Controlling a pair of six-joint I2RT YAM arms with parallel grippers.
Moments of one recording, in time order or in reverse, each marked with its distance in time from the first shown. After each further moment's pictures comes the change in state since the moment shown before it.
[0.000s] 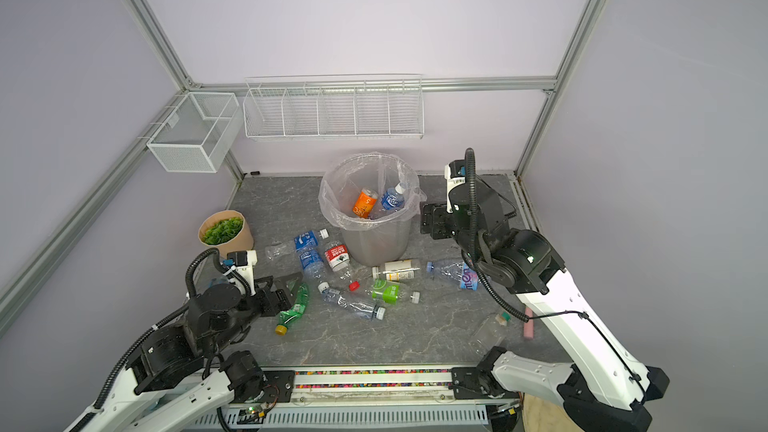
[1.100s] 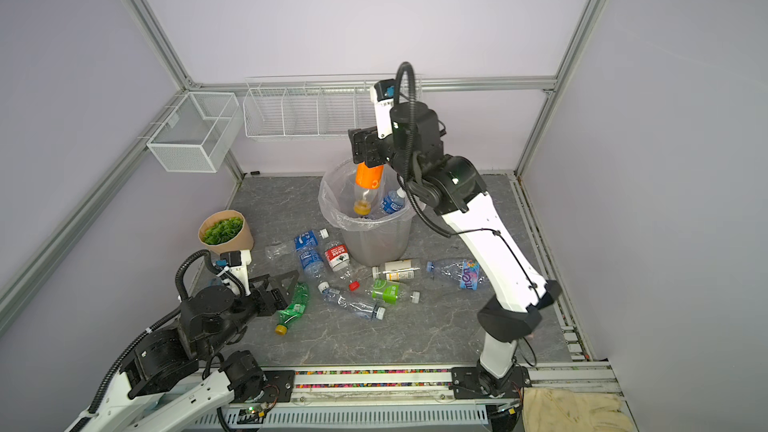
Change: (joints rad) left arm 0.000 -0.033 0.017 -0.005 -0.023 0.000; right arm 0.047 0.719 0.914 0.083 -0.193 -0.214
